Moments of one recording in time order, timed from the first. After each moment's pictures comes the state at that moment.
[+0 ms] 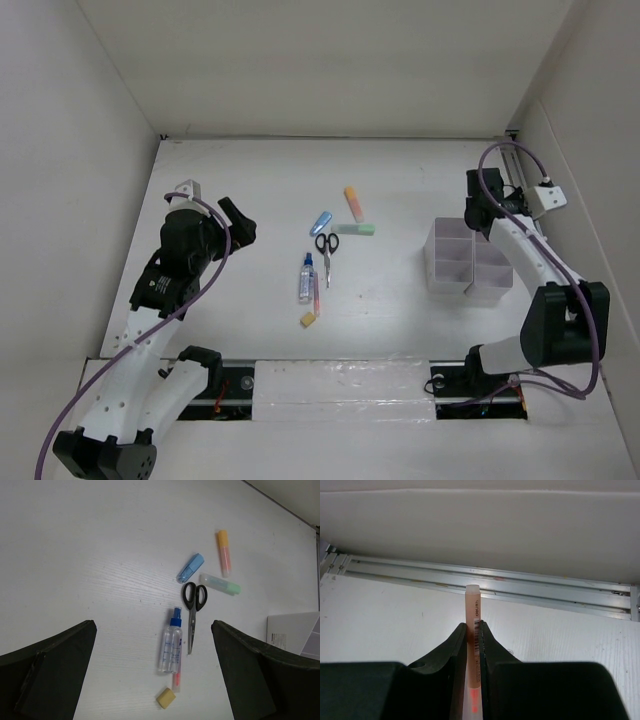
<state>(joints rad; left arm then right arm) -0.26 0.77 0.87 -0.57 -0.08 -0.60 0.06 1.40 1.05 -0.57 1.21 1.10</state>
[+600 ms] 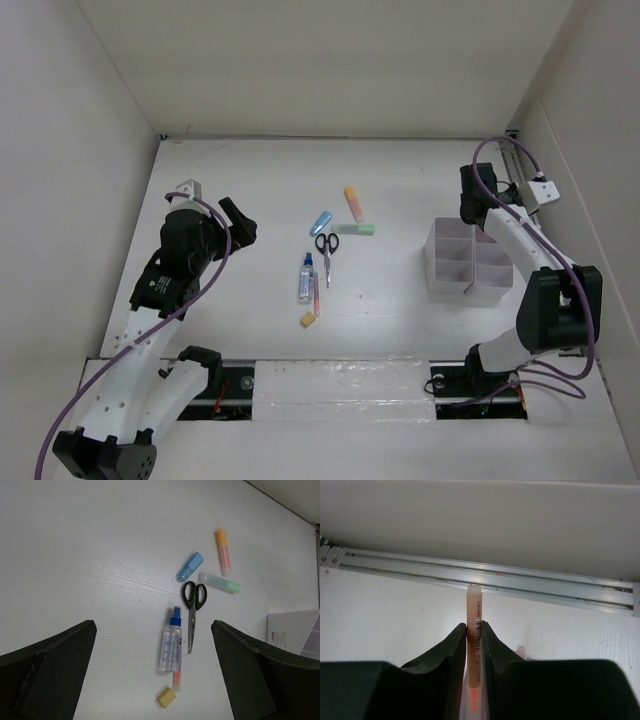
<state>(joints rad) -0.26 0.77 0.87 -0.57 -0.07 -0.59 0.07 1.50 1.12 -0.63 1.21 1.15</state>
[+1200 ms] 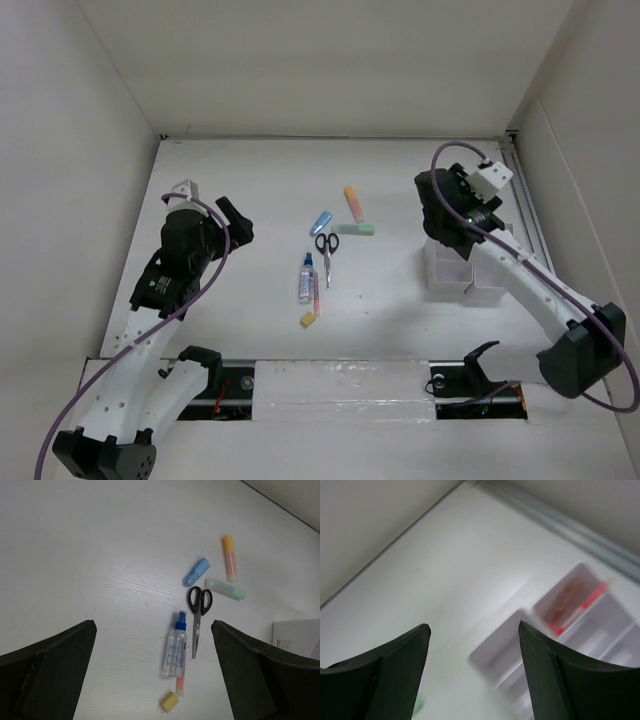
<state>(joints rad) -0.26 0.77 0.87 -0.57 -0.10 -0.59 0.42 1.33 1.14 -0.62 1.17 0.99</state>
